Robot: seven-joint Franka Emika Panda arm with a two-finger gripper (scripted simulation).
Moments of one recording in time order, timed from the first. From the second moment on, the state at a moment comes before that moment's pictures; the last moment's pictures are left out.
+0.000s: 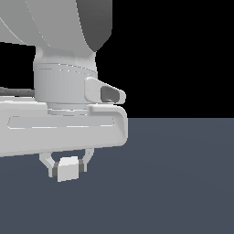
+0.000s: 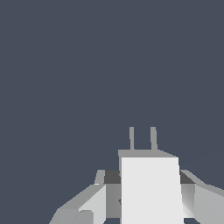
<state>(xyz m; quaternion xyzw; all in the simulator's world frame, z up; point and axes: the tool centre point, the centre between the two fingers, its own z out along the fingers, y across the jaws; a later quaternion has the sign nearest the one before) -0.097 0.083 0.012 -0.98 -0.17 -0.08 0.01</state>
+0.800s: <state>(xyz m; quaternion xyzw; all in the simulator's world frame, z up) -0.076 0.094 0.028 -0.99 -0.12 -0.08 0.01</state>
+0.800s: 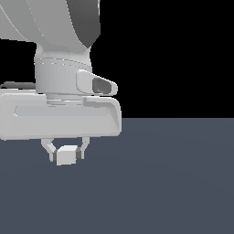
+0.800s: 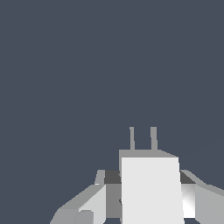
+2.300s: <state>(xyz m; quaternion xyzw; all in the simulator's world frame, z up) 0.029 0.104 0.100 -0.99 0.13 -0.08 -0.01</state>
